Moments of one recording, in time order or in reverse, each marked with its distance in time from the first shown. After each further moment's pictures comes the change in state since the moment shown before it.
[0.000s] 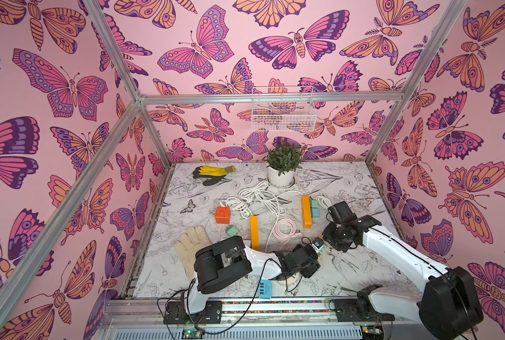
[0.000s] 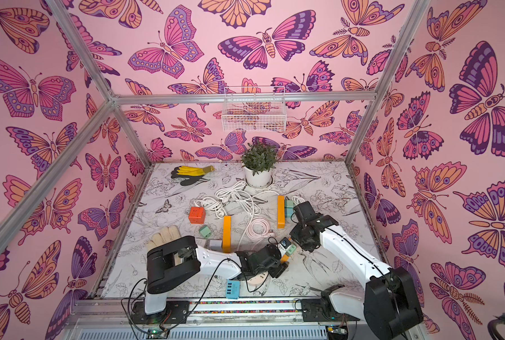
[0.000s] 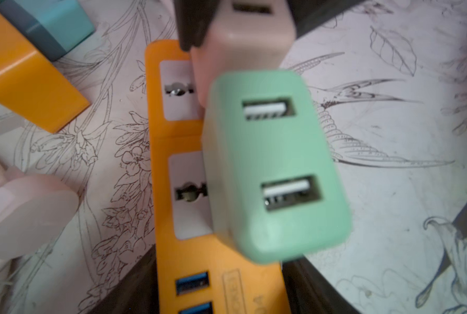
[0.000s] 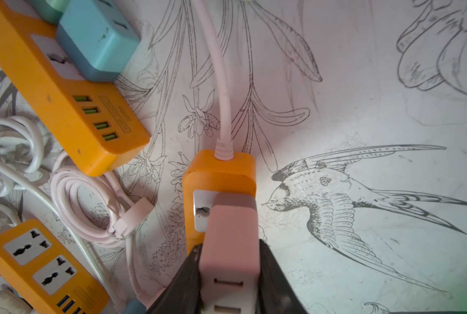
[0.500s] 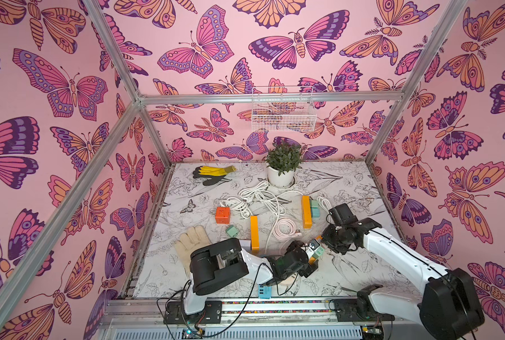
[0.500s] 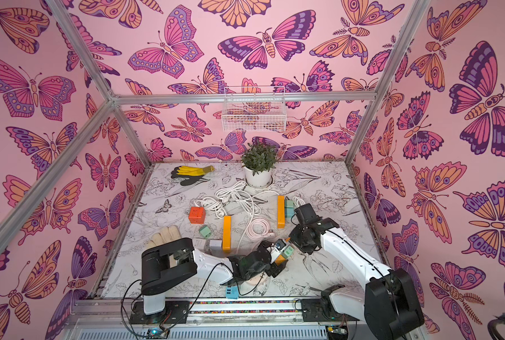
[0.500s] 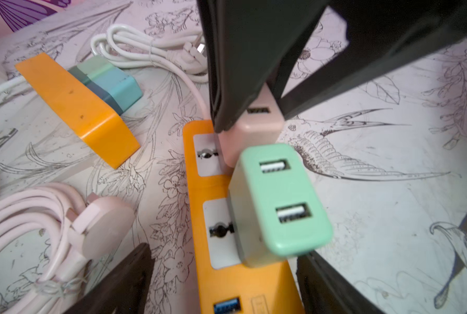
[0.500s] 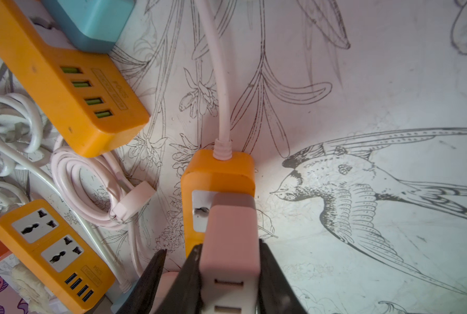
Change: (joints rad) left arm 0.000 -0.032 -0.164 0.357 -0.115 0.108; right arm -0.014 -0.018 -0.044 0.041 -0.076 -0.003
